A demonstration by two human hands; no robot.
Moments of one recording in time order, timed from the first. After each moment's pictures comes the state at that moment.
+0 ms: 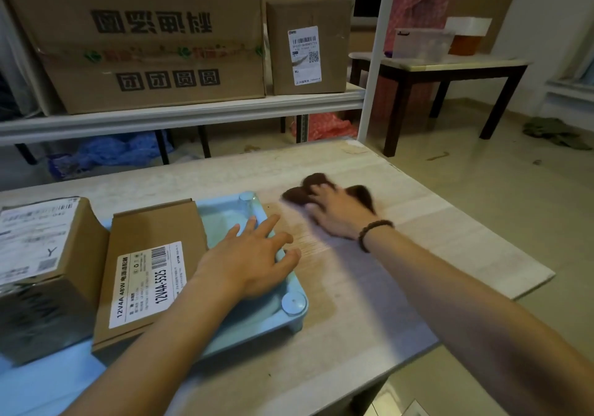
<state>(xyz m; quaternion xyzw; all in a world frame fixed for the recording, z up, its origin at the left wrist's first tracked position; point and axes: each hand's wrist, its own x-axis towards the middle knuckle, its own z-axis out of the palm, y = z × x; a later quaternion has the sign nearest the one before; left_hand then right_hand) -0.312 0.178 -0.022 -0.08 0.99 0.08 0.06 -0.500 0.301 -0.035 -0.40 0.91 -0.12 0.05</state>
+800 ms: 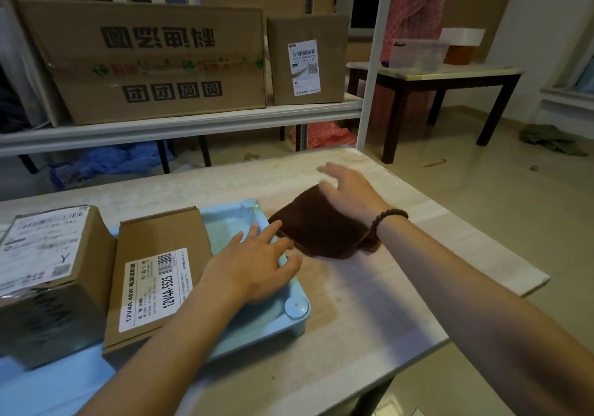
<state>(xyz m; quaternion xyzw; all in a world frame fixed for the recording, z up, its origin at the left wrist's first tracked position) -0.311 0.183 -0.023 -0.08 0.99 0.07 0.05 -0.512 0.311 -0.003 -0.36 0.88 -0.31 -0.02</state>
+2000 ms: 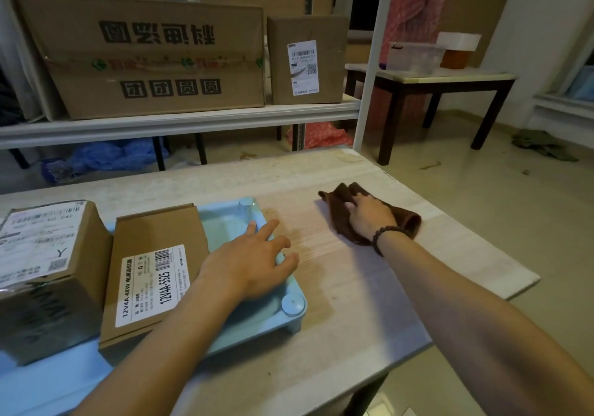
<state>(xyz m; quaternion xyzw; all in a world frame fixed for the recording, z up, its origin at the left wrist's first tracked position) -0.313 0.177 -0.021 -0.09 0.99 0.09 0.06 -0.532 0.333 -0.046 -0.17 0.96 -0.20 0.04</state>
